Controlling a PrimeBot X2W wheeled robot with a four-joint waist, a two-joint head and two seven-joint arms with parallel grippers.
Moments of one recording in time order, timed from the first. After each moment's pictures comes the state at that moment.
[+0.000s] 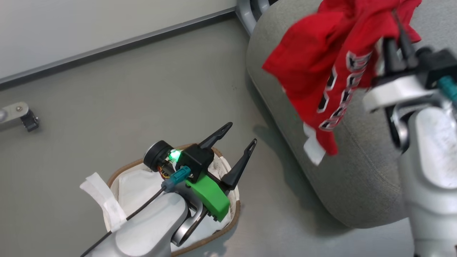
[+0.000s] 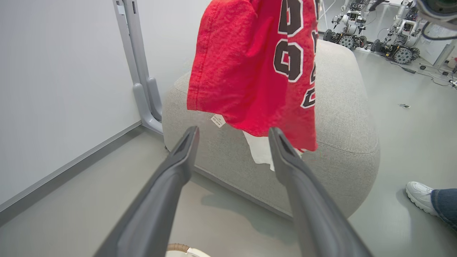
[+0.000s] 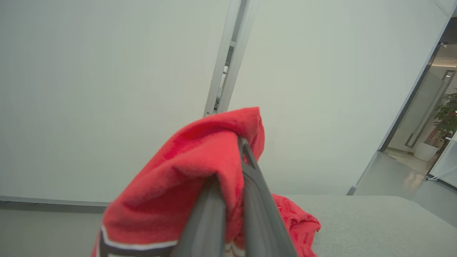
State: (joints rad) left arm -0.62 0.27 -1.02 0.32 -0.63 0.01 -0.26; right arm -0.63 -0.09 -0.06 0.26 -0.08 0.13 -0.22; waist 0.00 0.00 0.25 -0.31
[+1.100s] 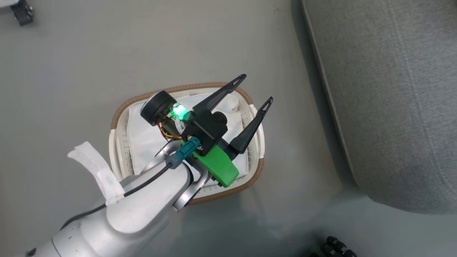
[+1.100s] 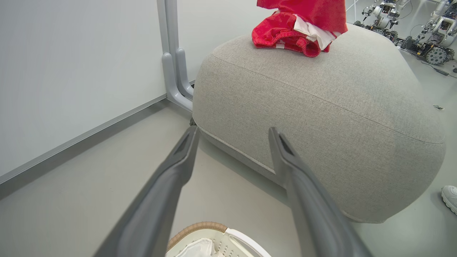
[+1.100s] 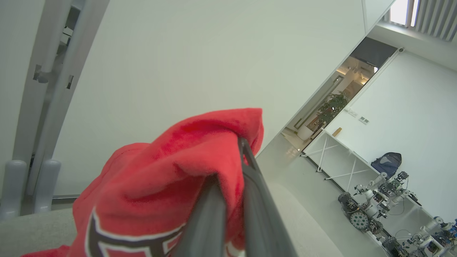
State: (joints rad) left arm -0.80 0.31 -1.03 0.17 -0.53 0.06 -0.18; right arm -1.25 -0.68 -0.27 0.51 -0.13 0.13 0.09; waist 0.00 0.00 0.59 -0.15
